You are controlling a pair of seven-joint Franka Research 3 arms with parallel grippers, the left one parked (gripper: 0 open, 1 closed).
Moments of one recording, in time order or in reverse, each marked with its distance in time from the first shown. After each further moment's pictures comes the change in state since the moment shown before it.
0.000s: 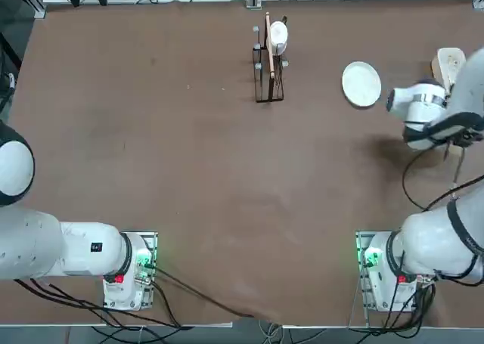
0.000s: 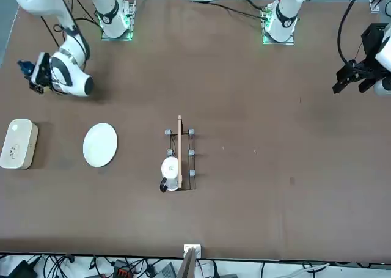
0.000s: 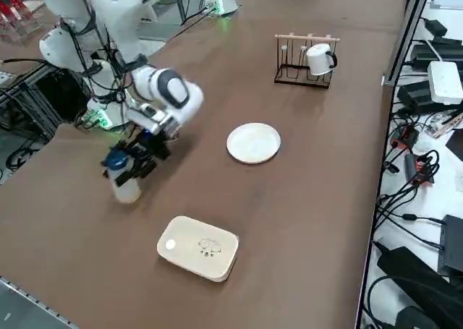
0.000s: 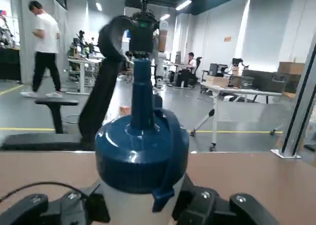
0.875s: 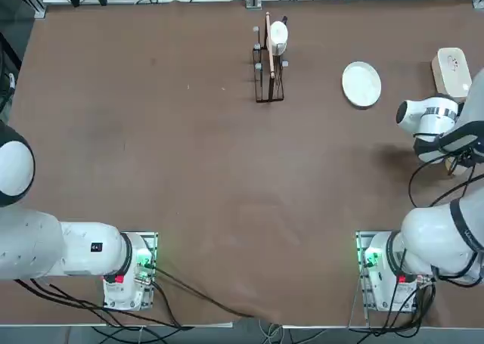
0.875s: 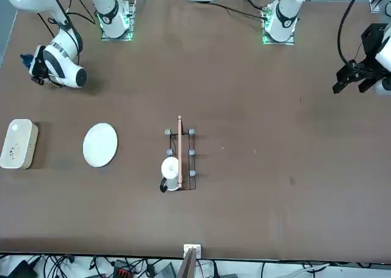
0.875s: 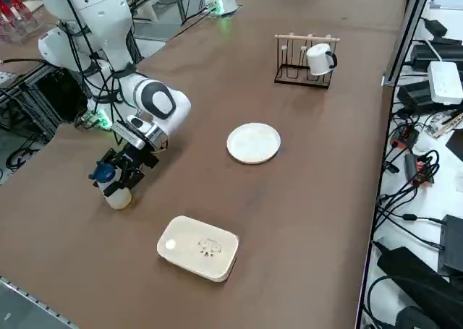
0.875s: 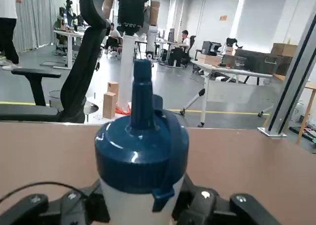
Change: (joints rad) arm -0.066 0.021 0.004 -0.037 -0.016 0.100 0.013
